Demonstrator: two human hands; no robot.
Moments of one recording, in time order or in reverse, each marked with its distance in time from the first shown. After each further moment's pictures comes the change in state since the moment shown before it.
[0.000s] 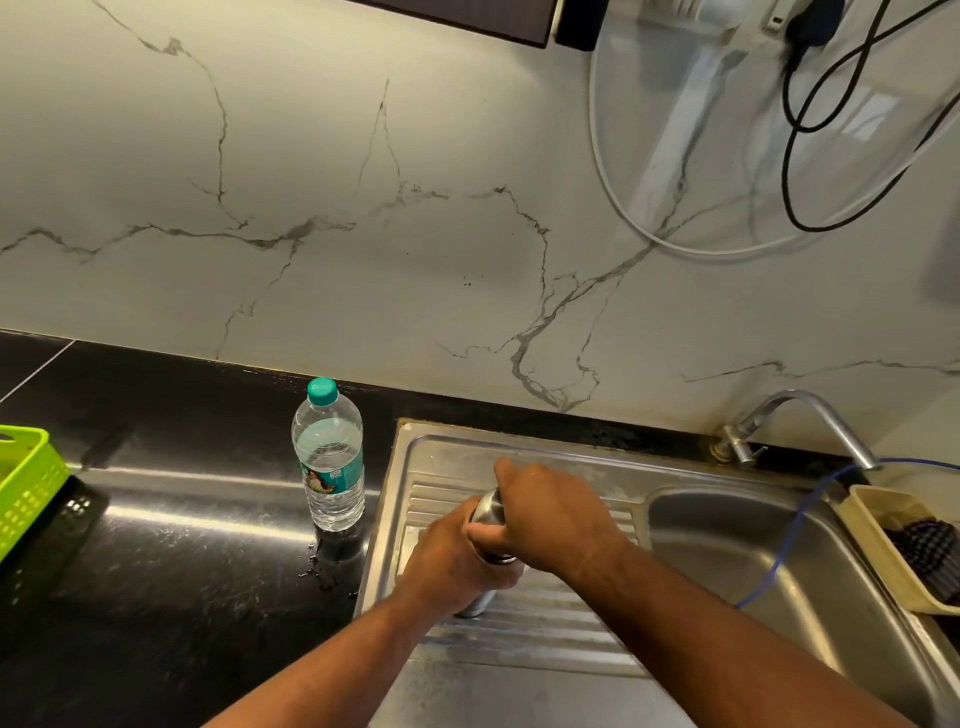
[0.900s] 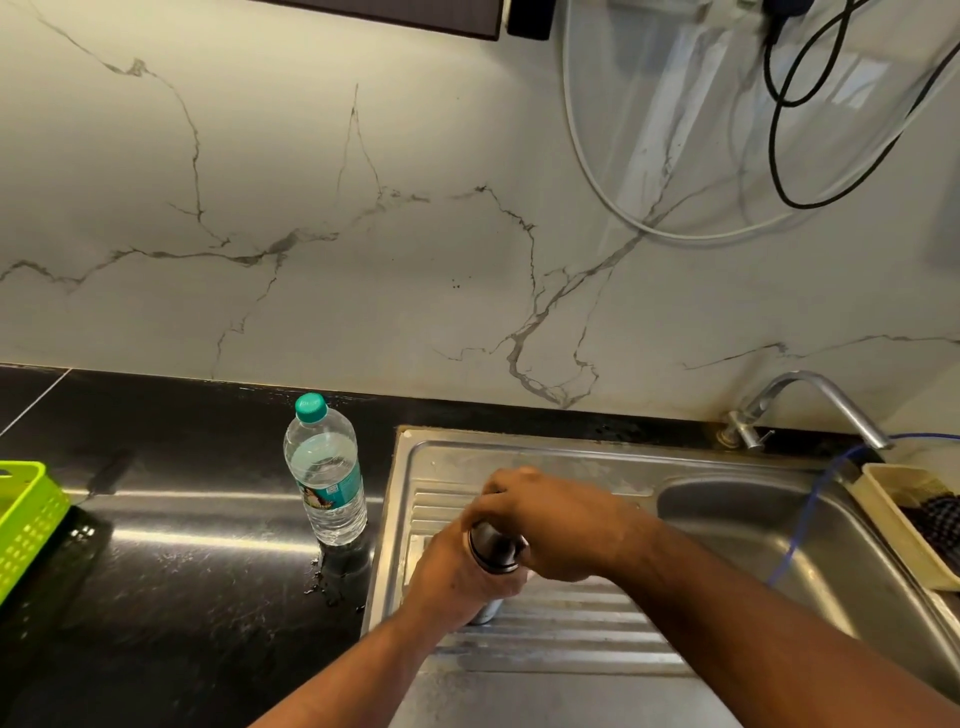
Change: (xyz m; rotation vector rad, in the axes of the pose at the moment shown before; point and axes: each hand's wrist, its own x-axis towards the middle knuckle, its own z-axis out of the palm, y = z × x) left_hand 0.002 0.003 0.004 0.103 -0.034 -0.087; right_hand 0.000 0.019 -0.011 -0.002 -0.203 -0.338
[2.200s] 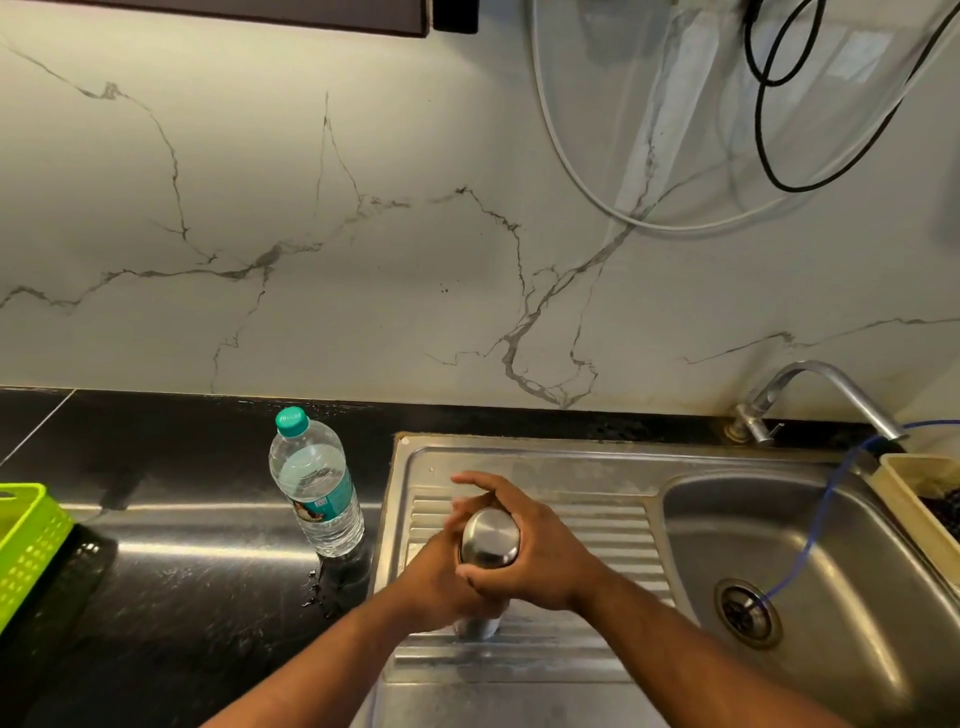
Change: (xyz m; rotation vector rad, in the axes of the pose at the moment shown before) left_hand 0.005 0.001 -0.024 -0.160 -0.227 0.120; right_hand 0.016 0.022 0.078 1.039 0.441 -0.127
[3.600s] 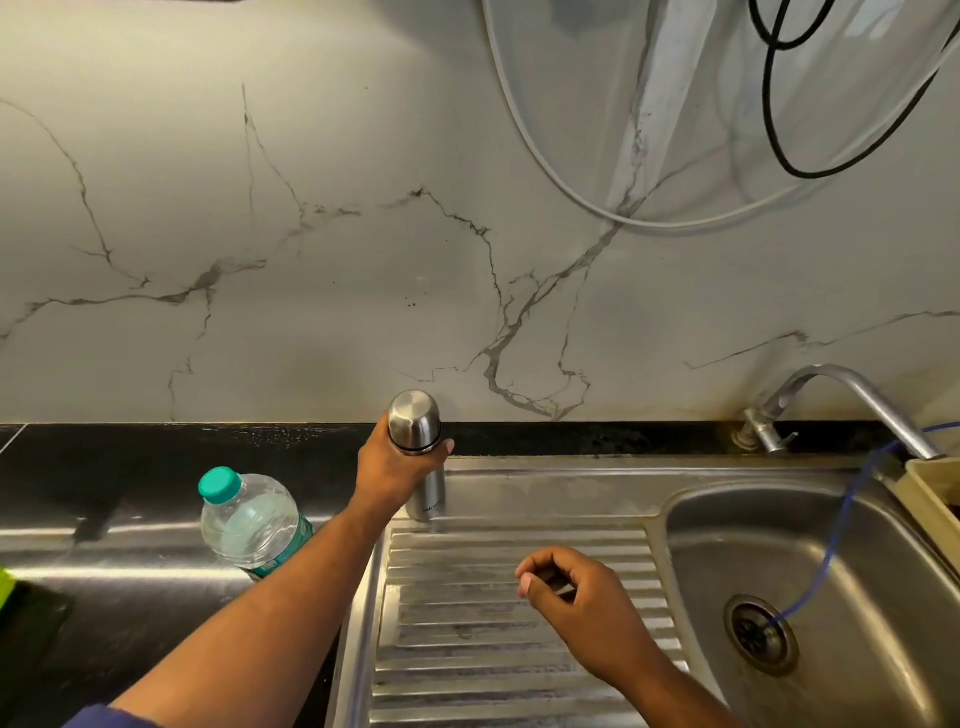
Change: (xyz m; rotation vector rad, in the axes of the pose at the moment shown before) left_hand 0.147 -0.008 -0.077 -0.079 0.599 -0.131; right_hand -0.026 0.050 -0.039 0.072 0.274 0.422
